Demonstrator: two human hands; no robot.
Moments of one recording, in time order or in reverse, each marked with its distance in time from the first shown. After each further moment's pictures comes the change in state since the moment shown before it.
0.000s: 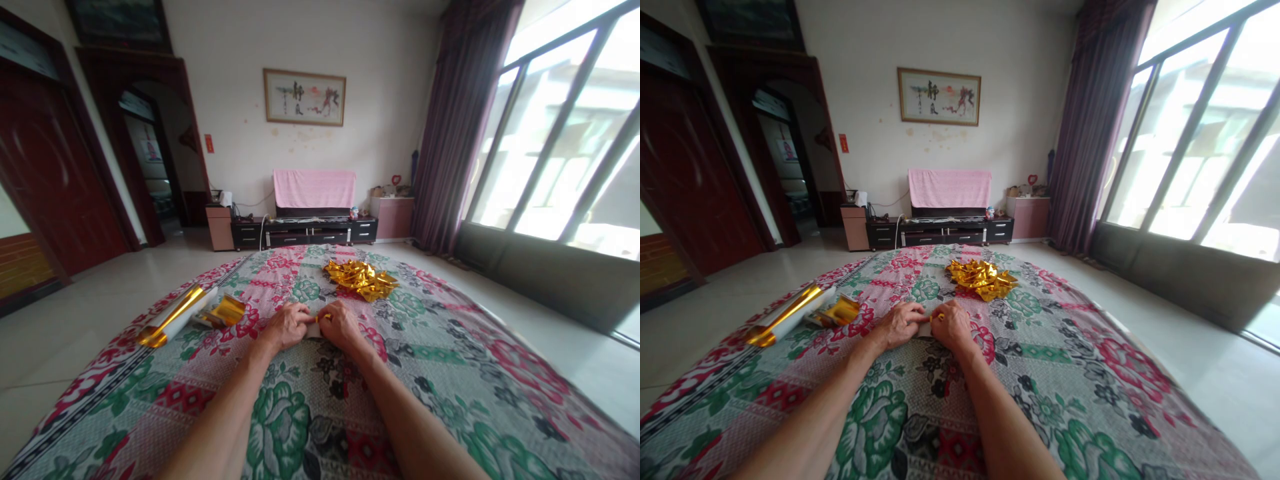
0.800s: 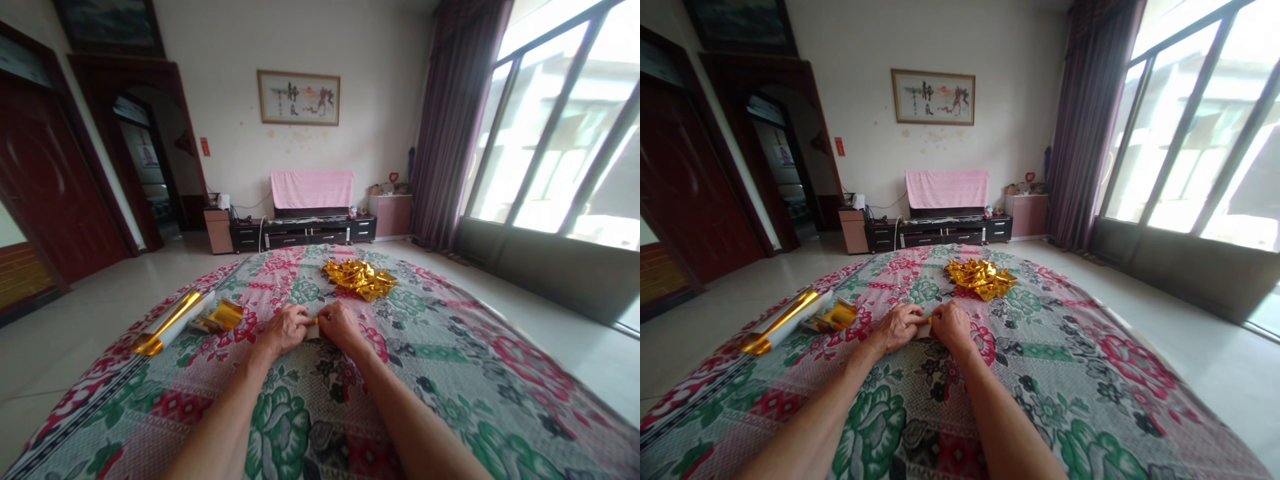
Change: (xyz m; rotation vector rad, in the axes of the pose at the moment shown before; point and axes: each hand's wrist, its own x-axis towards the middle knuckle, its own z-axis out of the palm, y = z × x) left_hand 0.000 0.001 0.001 0.013 0.038 0.023; right_hand 0.006 -0.001 0.001 -0.092 -0.033 0.051
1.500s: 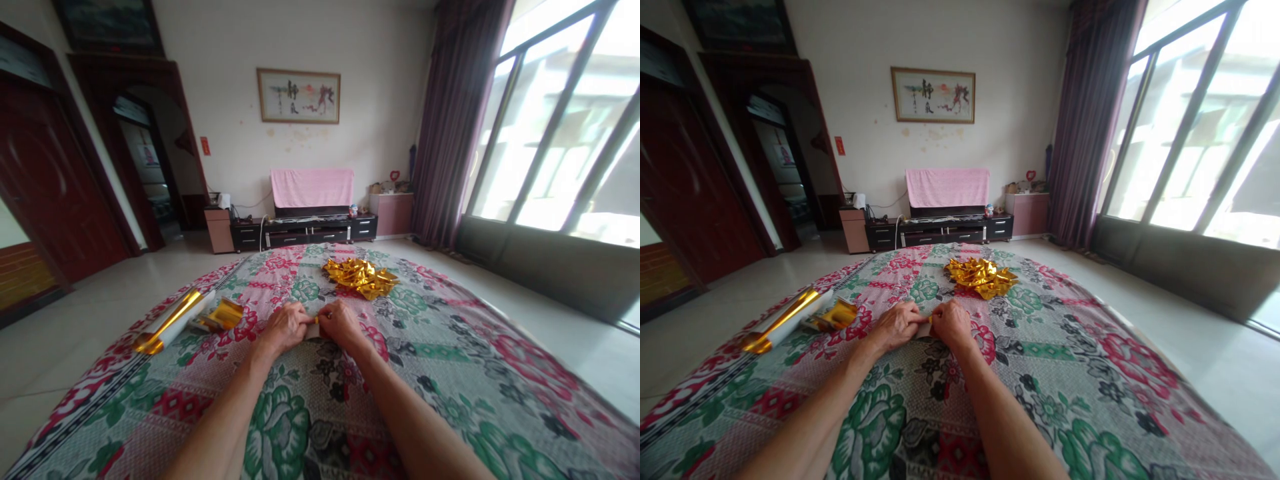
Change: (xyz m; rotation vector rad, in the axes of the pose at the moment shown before) left_hand 0.000 0.008 -0.009 0.099 -0.072 0.003; right_hand 0.004 0.003 0.003 0.017 -0.045 0.029
